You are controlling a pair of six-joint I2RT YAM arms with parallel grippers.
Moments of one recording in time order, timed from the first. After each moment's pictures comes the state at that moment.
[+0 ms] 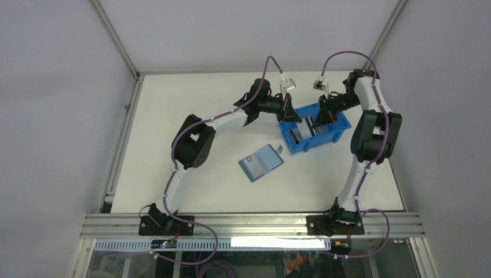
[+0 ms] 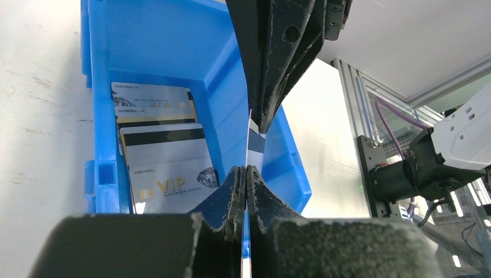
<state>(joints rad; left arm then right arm) -0.70 2.32 1.81 0.31 0.90 -0.36 -0.15 2.06 1.81 -1.57 -0.89 -1.20</state>
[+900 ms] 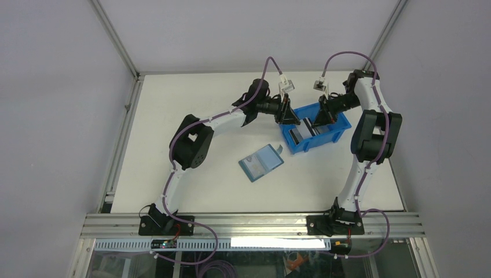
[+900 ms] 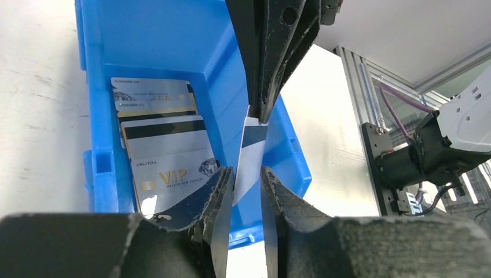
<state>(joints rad) -0.70 2.29 1.77 0.28 0.92 -0.27 -0.15 2.06 1.80 -1.59 -0.93 -1.26</state>
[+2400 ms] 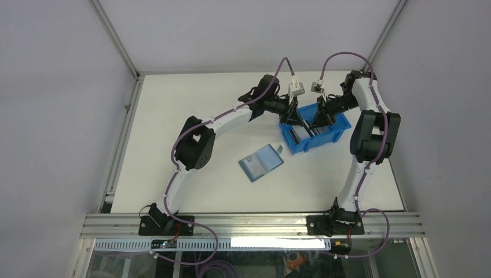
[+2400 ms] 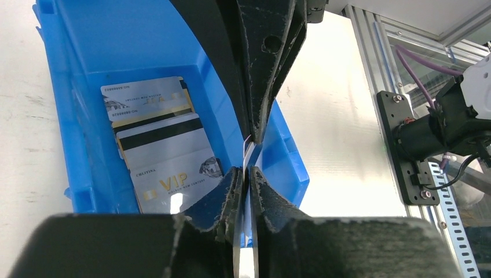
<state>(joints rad) -0.75 2.34 1.98 -0.07 0.93 0.00 -0.13 2.05 1.78 -1.62 -0.95 -1.39</state>
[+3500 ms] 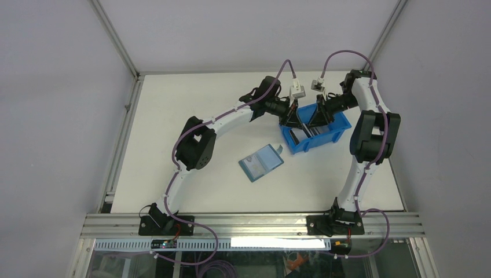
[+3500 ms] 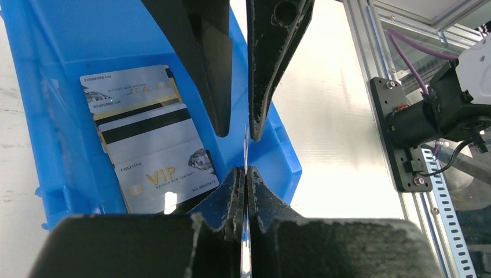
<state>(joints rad) -0.75 2.35 2.00 -0.14 0.95 0.04 -0.12 2.05 1.78 -1.62 -0.99 -1.40</state>
